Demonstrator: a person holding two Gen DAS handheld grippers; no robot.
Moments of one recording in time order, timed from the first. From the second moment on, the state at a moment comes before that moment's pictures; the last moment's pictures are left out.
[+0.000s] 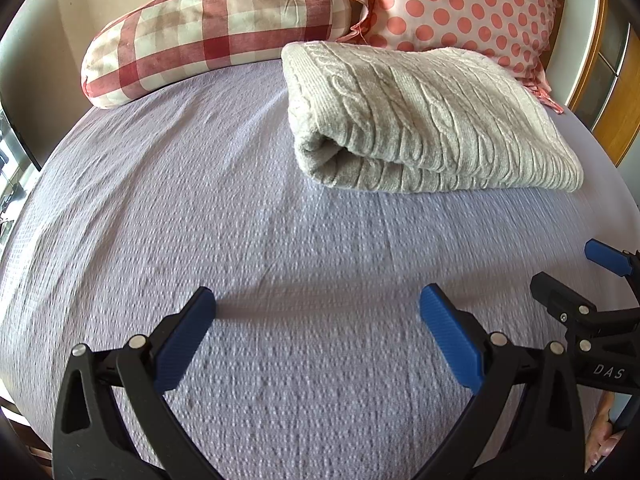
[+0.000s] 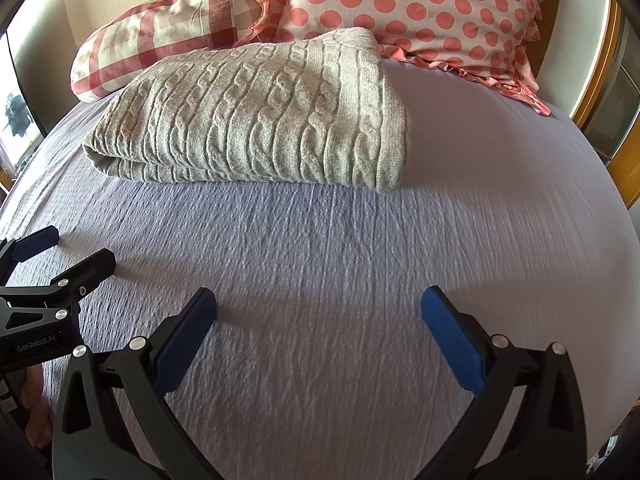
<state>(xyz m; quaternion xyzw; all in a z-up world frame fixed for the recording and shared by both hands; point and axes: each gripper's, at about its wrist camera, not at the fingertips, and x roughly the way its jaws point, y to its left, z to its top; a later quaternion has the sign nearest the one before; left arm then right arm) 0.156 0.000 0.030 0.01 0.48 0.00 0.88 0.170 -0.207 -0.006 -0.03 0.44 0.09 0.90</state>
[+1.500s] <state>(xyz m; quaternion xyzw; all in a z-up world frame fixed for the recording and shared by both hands) 0.157 0.000 0.029 0.01 0.48 -0.01 0.88 0.170 -0.206 -0.005 -0.03 0.44 0.09 0.90</state>
